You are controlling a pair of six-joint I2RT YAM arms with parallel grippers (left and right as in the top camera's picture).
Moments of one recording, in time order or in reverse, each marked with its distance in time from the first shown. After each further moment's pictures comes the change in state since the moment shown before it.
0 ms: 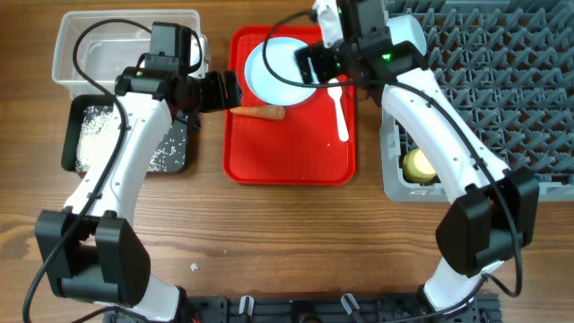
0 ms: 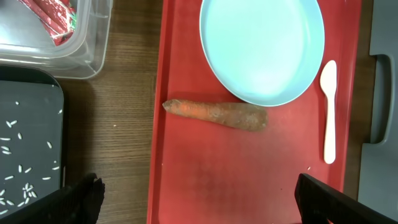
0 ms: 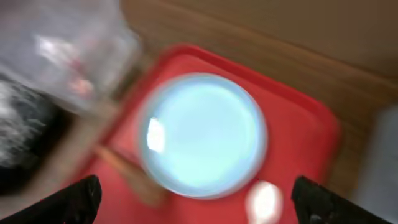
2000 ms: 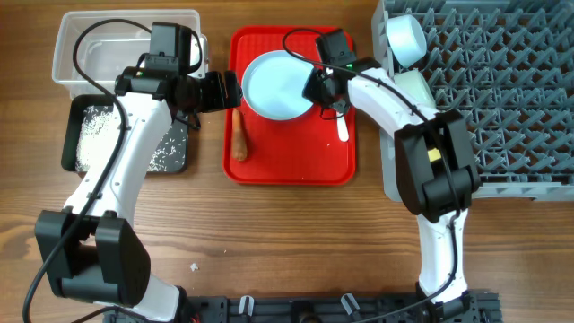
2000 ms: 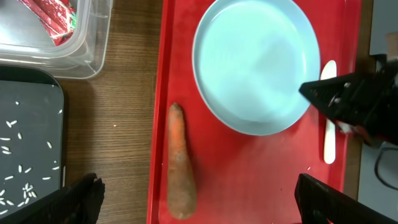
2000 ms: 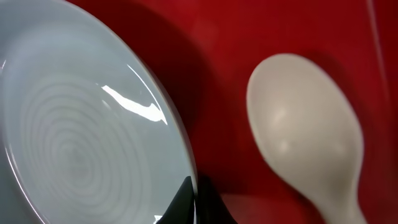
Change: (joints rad) left arm 0.000 0.000 0.000 0.000 0.000 0.000; right arm -0.023 0.371 0.002 -0.019 0.076 0.761
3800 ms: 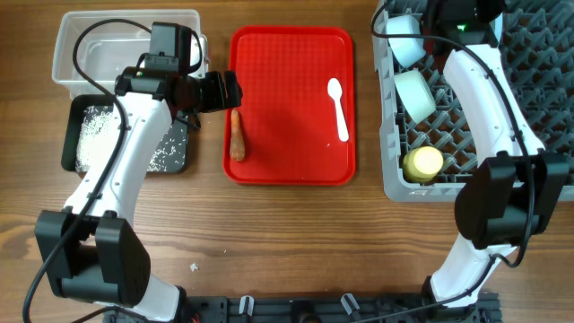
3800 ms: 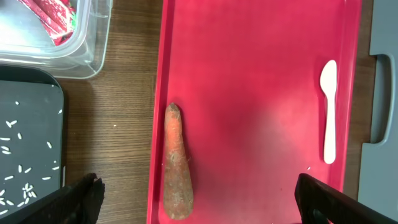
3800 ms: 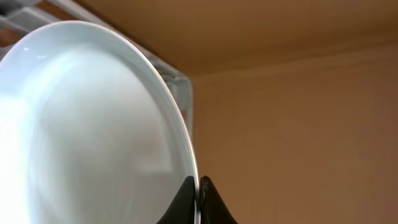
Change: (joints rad) left arm 0.000 0.000 0.000 0.000 0.000 0.000; right arm -0.299 -0.276 0.090 0.217 1.027 -1.606
